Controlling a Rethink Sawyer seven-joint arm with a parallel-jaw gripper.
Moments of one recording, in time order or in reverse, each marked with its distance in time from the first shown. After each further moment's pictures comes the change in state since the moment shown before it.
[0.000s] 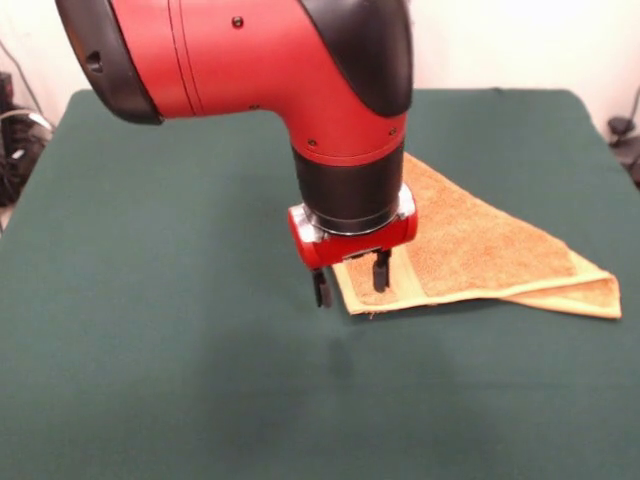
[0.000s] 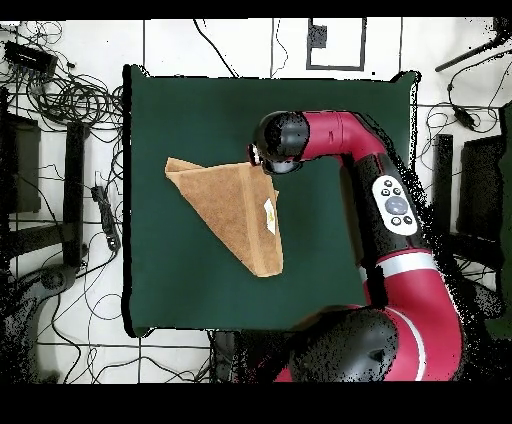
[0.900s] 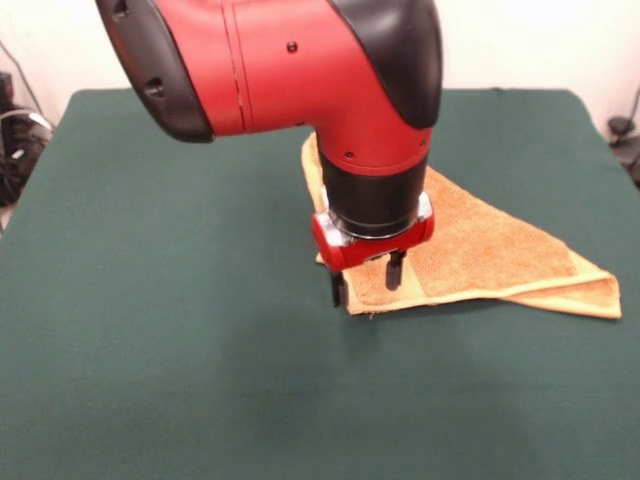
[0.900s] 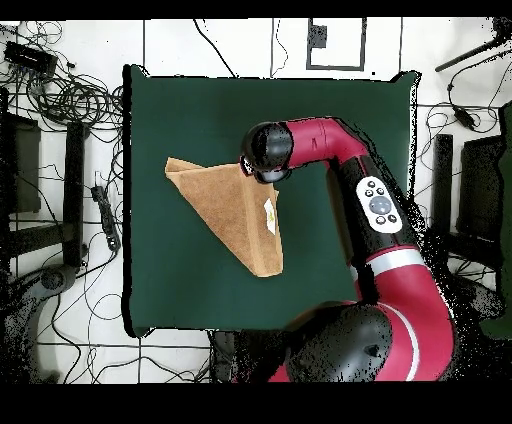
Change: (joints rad) arm 0.011 0.013 0.017 0.043 -0.087 -0.018 0.000
